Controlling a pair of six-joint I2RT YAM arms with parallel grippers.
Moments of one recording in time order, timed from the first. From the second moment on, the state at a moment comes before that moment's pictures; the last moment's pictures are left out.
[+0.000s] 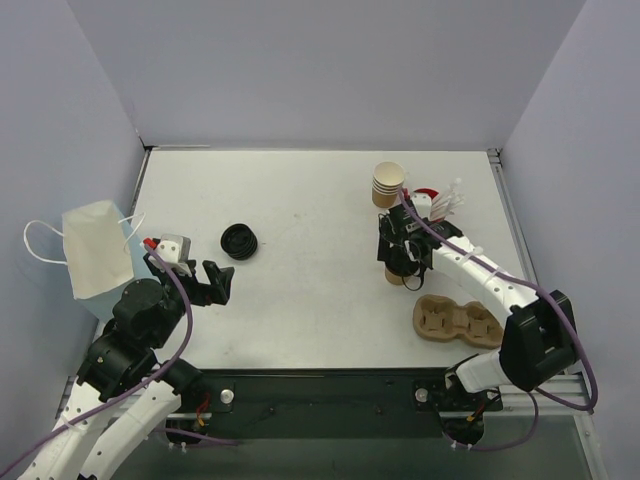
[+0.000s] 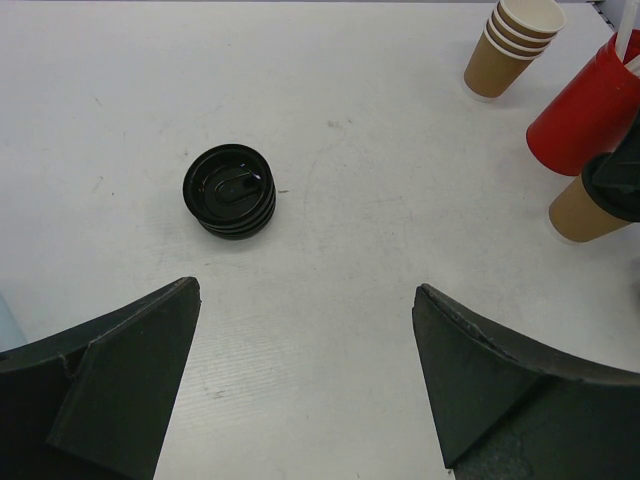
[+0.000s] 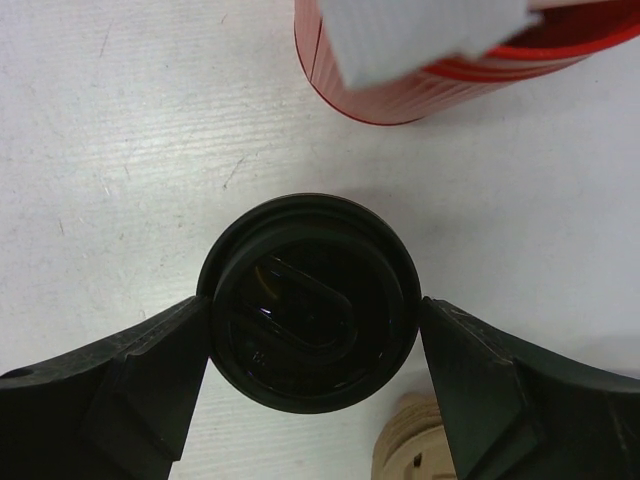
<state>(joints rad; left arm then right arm) -0.55 0.40 0.75 -0.58 -0.25 -0.25 0.47 1.42 1.00 -0.62 0.40 0.47</state>
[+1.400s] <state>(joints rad) -0.55 0.82 1.25 -0.81 -0.67 -0.33 0.47 0.92 1.01 -0.84 0.10 0.40</state>
